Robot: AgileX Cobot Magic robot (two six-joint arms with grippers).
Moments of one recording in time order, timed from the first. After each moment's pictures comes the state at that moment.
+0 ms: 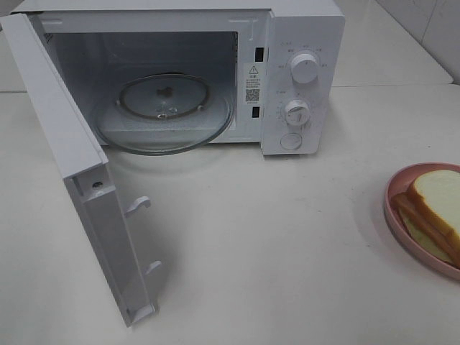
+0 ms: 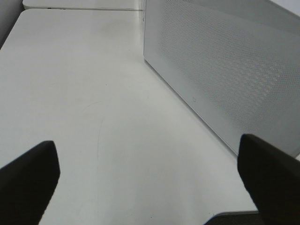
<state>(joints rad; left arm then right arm) 0.05 0.00 -0.52 -0.15 1.08 0.06 0.08 0.00 -0.50 -0.06 1.00 0.01</state>
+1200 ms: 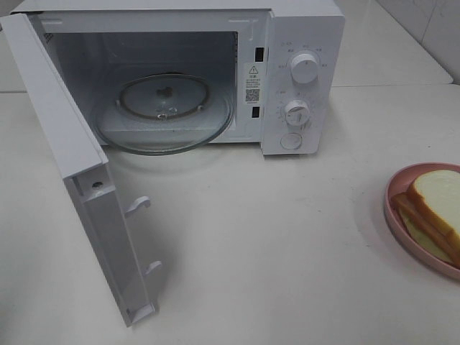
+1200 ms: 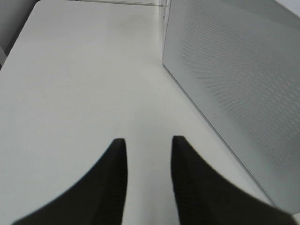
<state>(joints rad) 0.05 0.29 -0.54 -0.09 0.87 0.01 0.08 0.00 -0.50 -0.06 1.00 0.01</state>
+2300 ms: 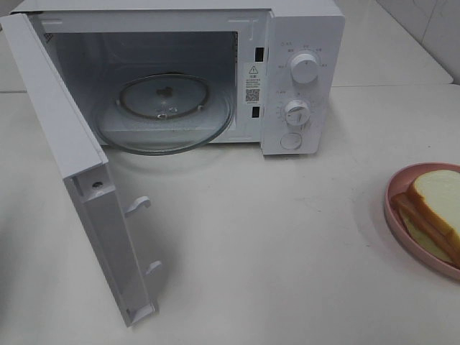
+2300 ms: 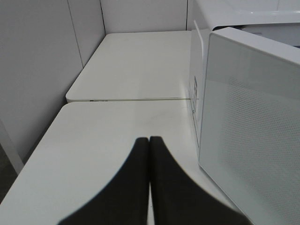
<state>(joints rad) 0.05 0.75 -0.21 -0.03 -0.30 0.08 0.08 0.00 -0.50 -0.06 1.00 0.01</state>
